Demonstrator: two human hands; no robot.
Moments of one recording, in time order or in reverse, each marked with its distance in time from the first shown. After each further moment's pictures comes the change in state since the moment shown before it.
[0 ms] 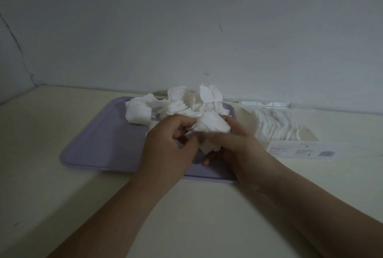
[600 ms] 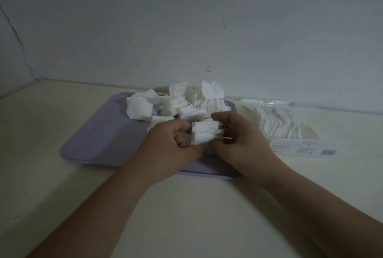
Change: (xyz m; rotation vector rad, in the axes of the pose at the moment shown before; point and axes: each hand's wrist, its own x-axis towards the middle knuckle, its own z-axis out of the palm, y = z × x) left_hand 0.008 -0.008 -0.014 -0.079 -0.314 -0.185; right_hand 0.001 0.005 -0.007 -0.672 0.267 -0.183
